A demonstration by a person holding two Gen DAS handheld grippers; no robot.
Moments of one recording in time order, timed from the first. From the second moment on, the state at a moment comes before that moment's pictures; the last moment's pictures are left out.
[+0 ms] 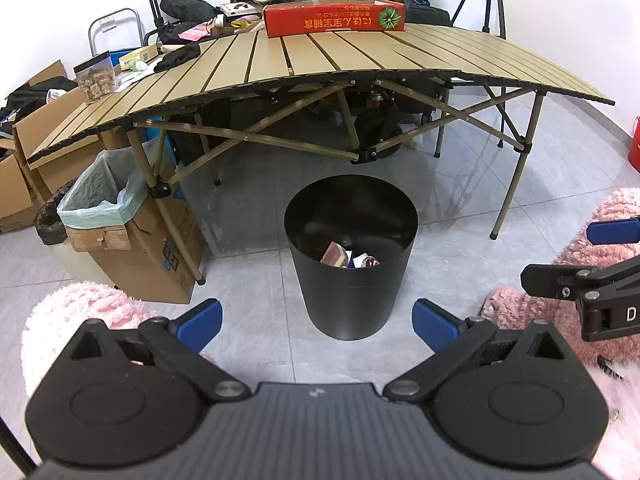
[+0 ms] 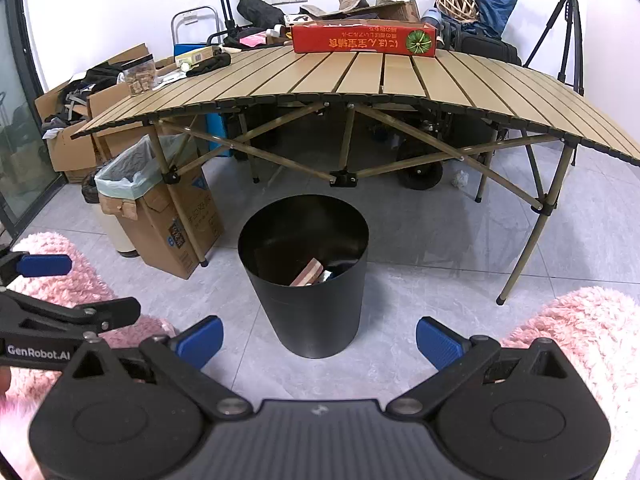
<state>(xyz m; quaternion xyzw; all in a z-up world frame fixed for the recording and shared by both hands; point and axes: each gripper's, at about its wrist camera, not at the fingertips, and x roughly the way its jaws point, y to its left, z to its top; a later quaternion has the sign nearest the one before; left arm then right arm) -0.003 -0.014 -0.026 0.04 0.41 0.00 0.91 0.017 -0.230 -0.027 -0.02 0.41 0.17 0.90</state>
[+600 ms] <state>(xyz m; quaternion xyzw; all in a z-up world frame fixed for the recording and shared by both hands) -0.004 -0.015 -0.026 0.04 0.40 0.00 0.91 0.017 -0.230 -0.027 -0.02 0.41 0.17 0.90</state>
